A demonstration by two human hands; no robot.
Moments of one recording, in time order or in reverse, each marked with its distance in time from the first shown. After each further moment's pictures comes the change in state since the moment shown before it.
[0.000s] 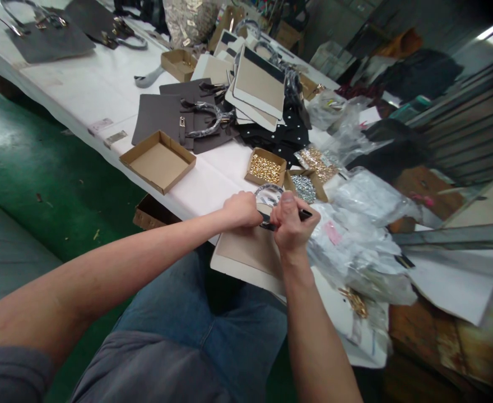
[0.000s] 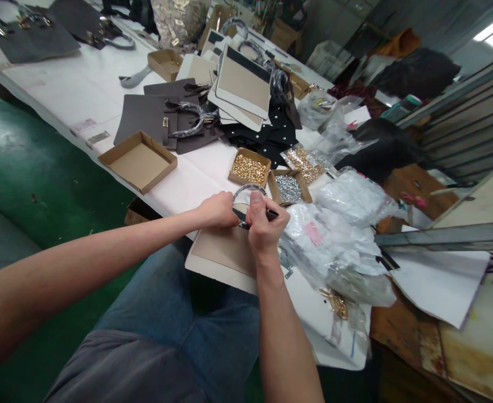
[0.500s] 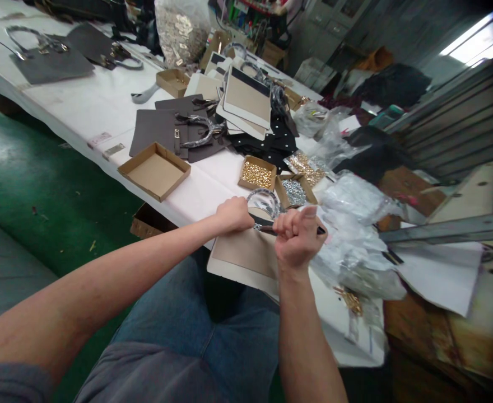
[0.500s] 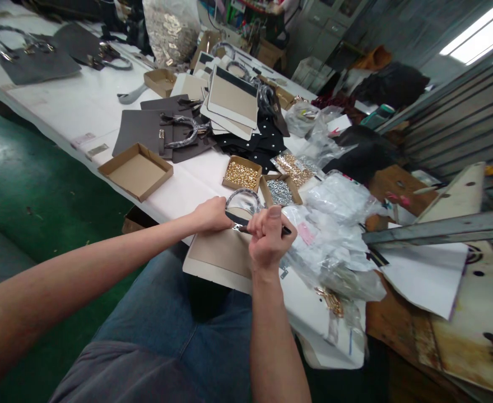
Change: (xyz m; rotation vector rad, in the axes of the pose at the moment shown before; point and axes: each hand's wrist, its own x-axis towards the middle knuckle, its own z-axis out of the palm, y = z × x) left_hand -0.003 -0.003 0.002 0.072 0.037 0.033; right_hand -0.010 -0.033 -0.011 0.268 0.128 -0.026
